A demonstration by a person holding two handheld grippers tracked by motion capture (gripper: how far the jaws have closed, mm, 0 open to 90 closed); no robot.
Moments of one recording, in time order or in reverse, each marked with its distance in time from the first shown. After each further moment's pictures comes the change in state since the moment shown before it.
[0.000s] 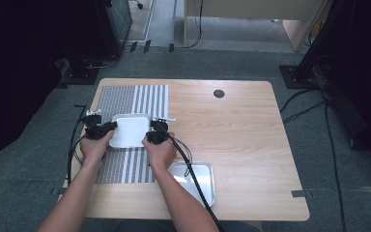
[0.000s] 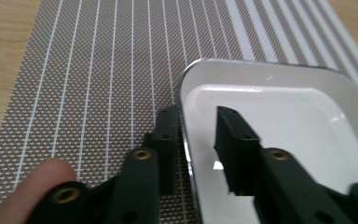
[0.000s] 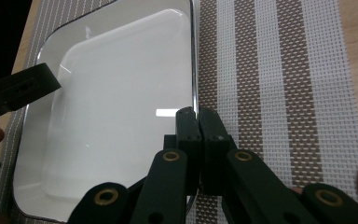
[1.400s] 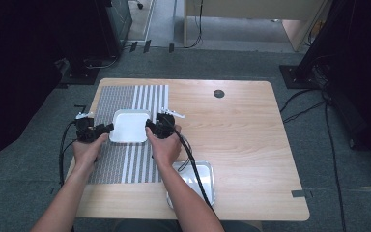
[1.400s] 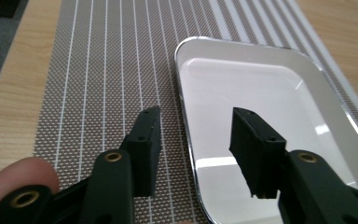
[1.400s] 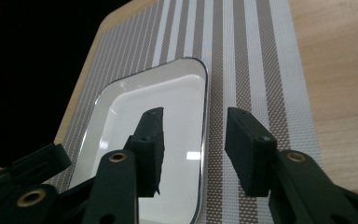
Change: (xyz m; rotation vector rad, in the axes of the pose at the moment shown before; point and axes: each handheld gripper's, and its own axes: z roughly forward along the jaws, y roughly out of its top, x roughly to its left) left arm 0.008 -0.003 -0.033 -0.026 -0.050 0.046; right arm -0.009 0.022 -0.024 -0.204 0.115 -0.002
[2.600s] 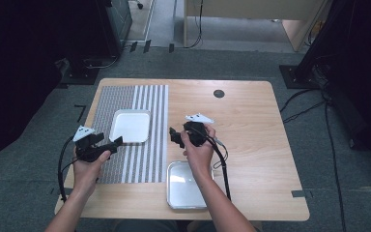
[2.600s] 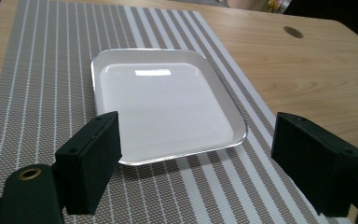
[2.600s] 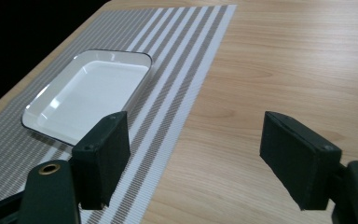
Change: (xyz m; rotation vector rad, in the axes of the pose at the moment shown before) left arm -0.055 -0.036 -0.069 -0.113 -0.124 0.108; right arm -0.063 0.016 -0.094 -0.019 -0.005 -0.415
